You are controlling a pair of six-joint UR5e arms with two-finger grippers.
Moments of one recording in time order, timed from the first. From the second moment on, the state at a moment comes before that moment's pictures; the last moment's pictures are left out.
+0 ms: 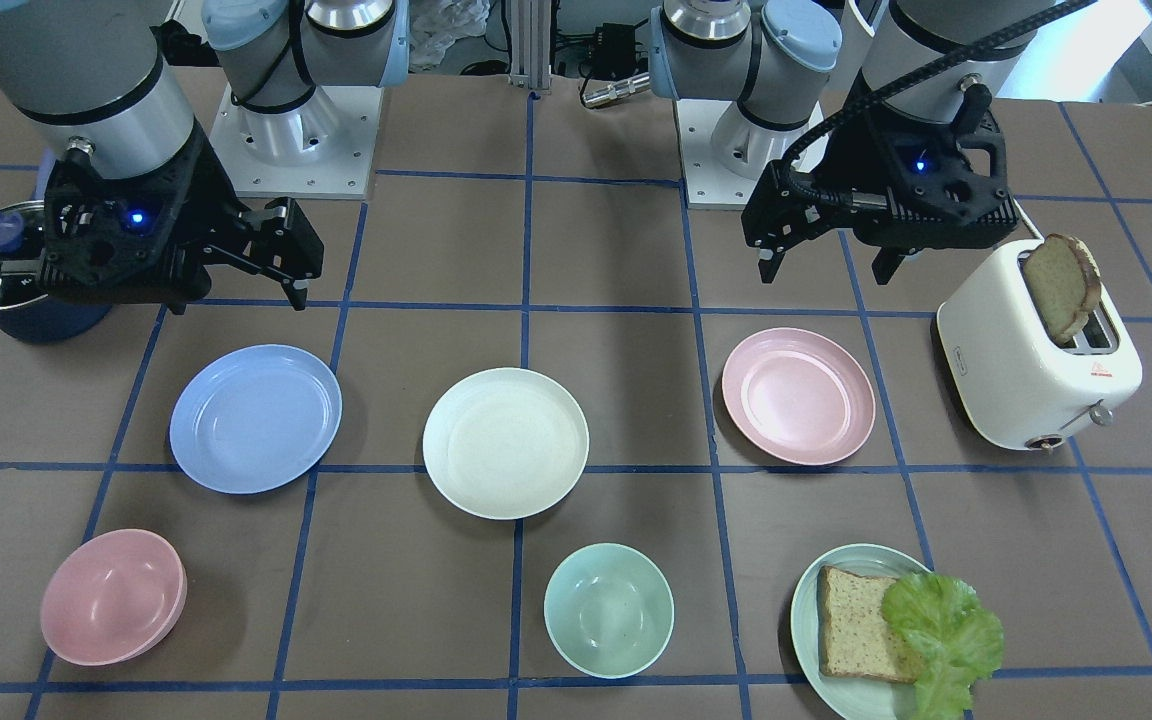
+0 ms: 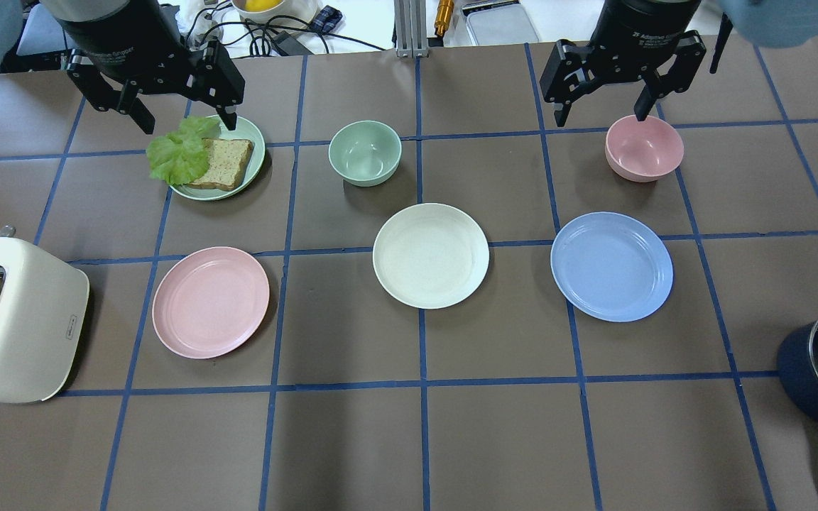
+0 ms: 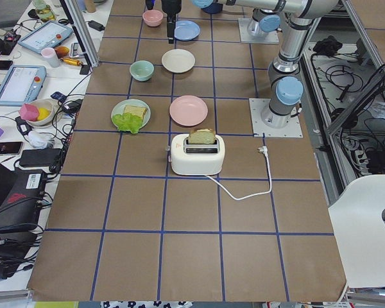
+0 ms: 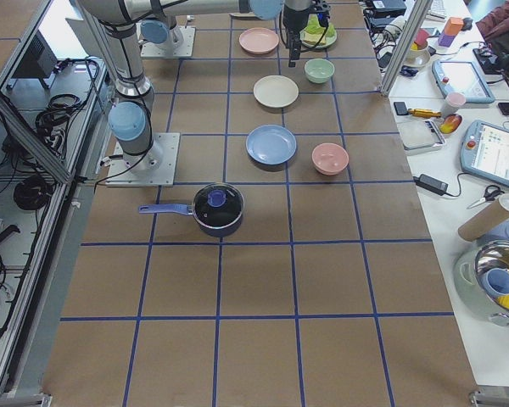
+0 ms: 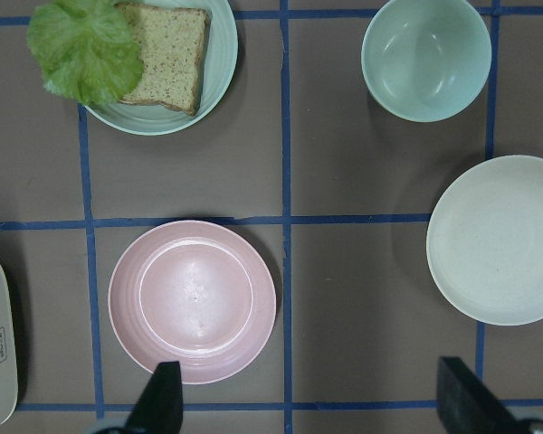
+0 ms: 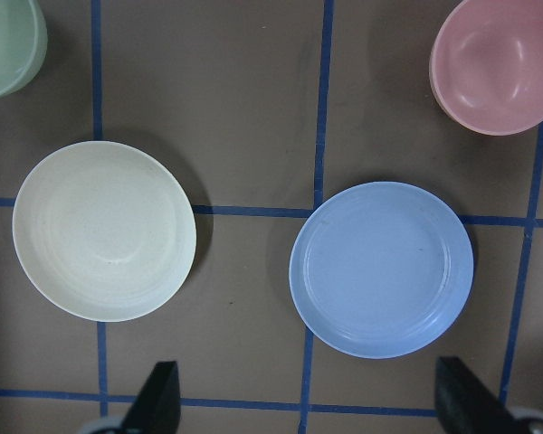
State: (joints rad) left arm -1.58 -1.65 -1.40 -1.62 1.58 -0.01; right arm 1.59 -1.43 1.39 -1.52 -1.55 -0.05
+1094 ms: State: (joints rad) left arm -1.59 -1.67 -1.48 -1.61 1.59 -0.01; right arm 1.25 -1.44 1.66 -1.73 -1.56 -0.45
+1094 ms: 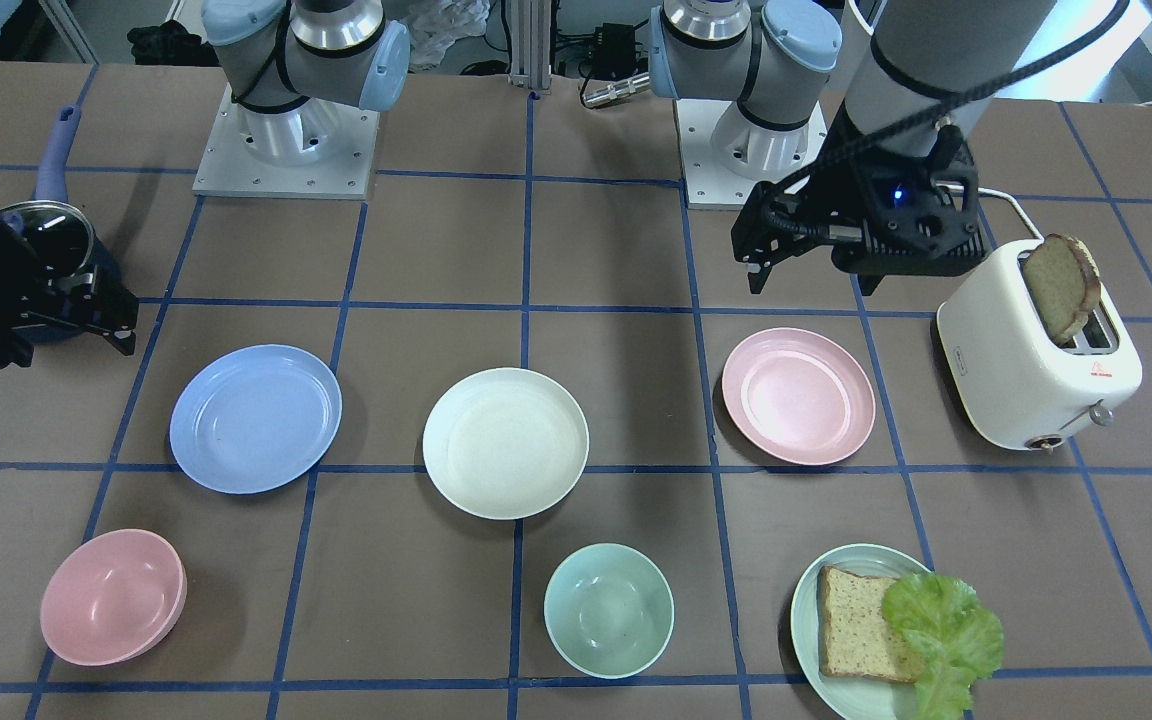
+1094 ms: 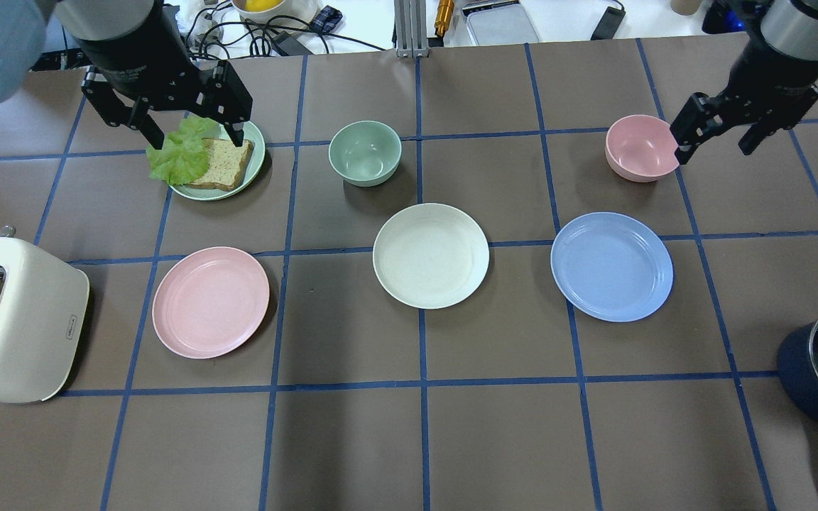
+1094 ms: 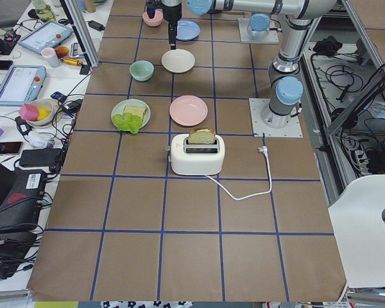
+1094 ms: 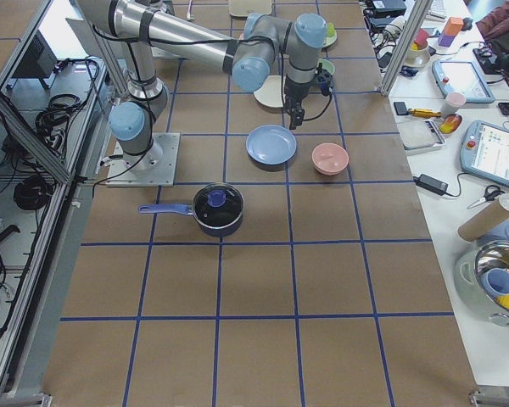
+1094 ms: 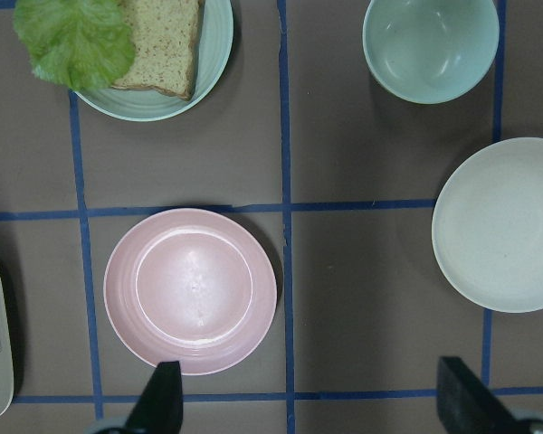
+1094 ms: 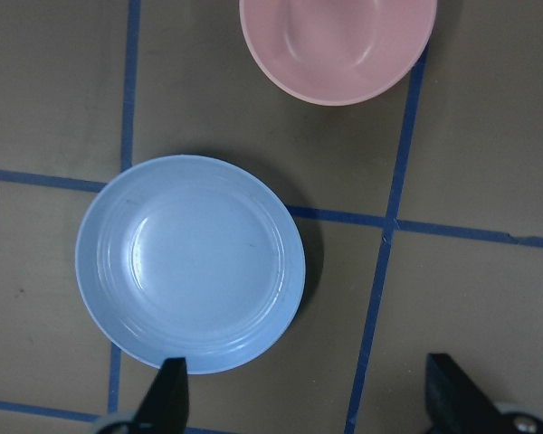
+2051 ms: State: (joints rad) left arm -1.57 -1.73 -2.13 -0.84 1.59 0.07; right arm 1.21 -1.40 1.97 -2.15 -1.54 -0.51
